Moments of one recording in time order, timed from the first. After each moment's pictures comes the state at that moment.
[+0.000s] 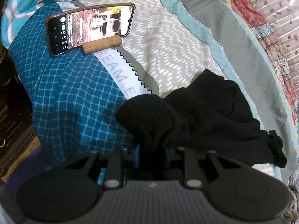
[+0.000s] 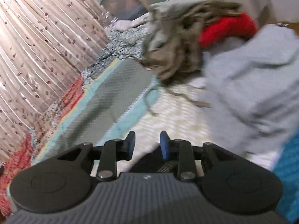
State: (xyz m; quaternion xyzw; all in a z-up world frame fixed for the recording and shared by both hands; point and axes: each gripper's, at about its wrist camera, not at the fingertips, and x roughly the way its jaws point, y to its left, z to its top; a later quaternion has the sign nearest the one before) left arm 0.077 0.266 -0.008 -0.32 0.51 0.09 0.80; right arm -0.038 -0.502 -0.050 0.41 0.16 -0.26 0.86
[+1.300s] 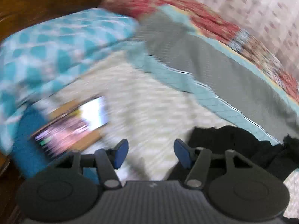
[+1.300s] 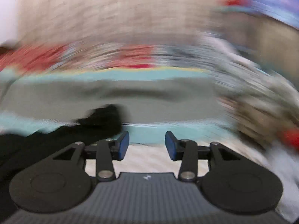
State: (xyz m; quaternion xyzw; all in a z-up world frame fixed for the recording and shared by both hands) left arm 0.158 0.240 0.041 -0.14 0.40 0.08 0.90; right arm 0.108 -0.343 0.012 0.02 0.24 -0.07 0.97
